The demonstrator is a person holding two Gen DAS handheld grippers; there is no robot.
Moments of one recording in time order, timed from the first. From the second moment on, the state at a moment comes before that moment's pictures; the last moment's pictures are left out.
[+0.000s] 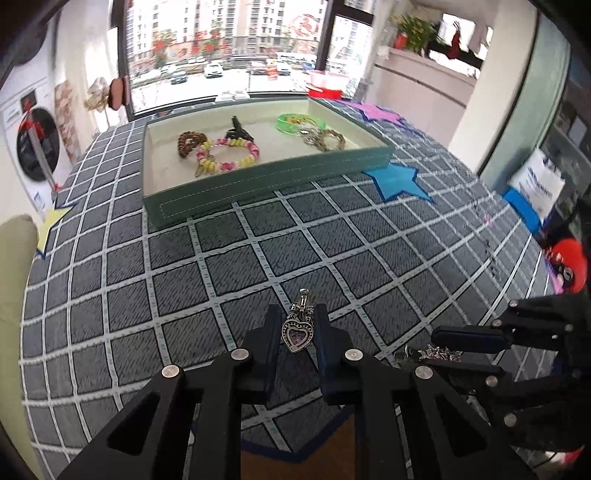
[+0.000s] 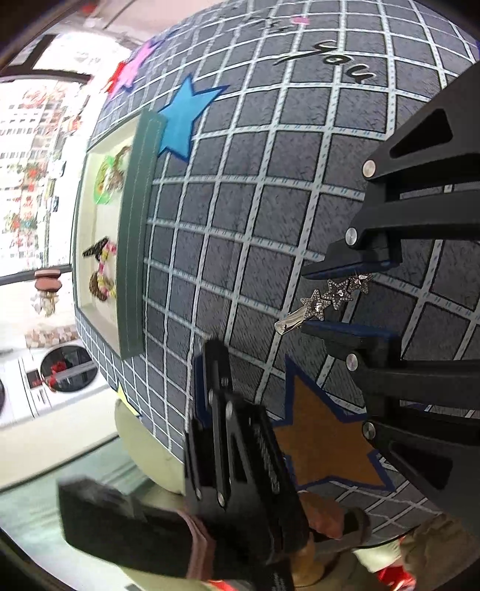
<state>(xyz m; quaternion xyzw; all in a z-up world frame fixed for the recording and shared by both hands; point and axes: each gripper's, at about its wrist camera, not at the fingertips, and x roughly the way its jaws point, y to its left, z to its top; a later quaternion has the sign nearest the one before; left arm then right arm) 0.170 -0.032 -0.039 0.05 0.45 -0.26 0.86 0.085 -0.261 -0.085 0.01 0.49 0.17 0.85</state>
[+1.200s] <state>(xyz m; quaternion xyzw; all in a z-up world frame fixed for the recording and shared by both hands) 0.220 -0.019 0.006 -0.01 0.41 -0.19 0.89 0.168 -0.330 -0.040 0.12 0.46 0.10 0.87</state>
